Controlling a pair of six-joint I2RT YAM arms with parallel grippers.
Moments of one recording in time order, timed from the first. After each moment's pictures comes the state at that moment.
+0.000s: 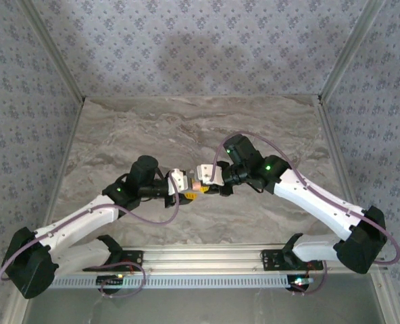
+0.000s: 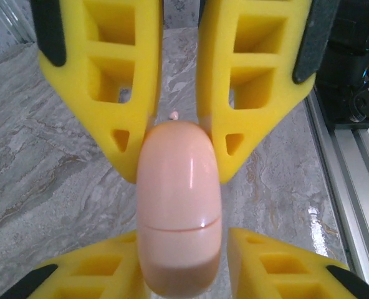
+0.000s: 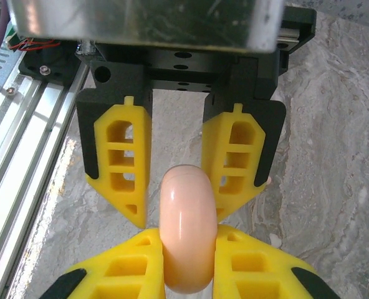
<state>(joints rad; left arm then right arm) -0.73 1.04 0.63 -0.11 0.61 0.47 0.79 1.26 1.10 -0.63 -0.53 -0.82</state>
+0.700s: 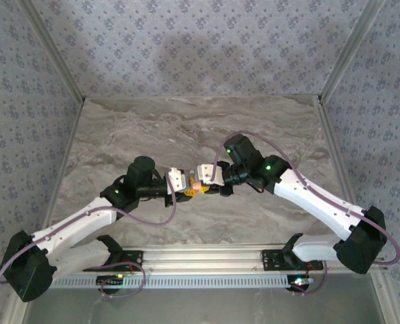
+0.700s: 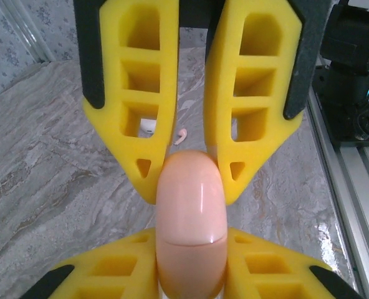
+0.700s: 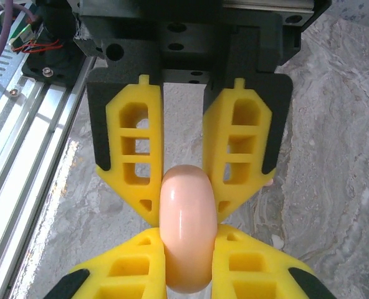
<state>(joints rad) -0.73 1.01 0.62 -0.05 0.61 0.44 0.78 1.26 1.10 -0.63 -0.54 -0.82</state>
